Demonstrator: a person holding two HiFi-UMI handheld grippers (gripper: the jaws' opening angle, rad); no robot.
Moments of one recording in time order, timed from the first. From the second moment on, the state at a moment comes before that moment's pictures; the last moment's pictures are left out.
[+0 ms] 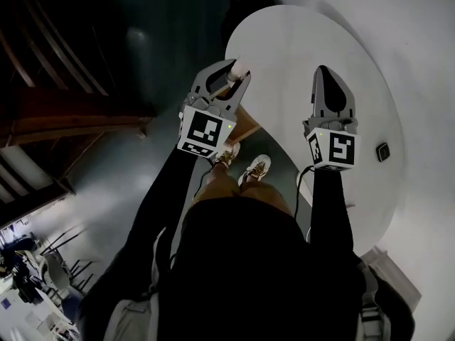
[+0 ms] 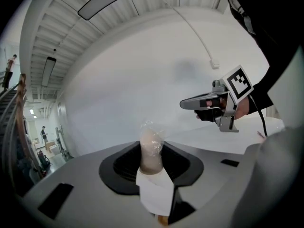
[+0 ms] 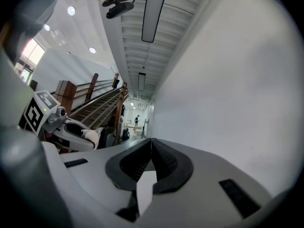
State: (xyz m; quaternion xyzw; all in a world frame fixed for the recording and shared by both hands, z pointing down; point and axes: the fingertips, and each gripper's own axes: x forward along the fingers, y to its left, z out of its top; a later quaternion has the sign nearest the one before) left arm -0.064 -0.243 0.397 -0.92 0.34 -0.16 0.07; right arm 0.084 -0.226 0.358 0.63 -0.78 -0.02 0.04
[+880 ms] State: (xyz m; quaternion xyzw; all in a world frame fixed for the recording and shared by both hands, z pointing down) left arm -0.117 -0.184 0.675 -0.84 0.22 -0.48 -0.10; right arm 0.079 -0.216 0.390 0.61 -0.79 -0.01 0.10
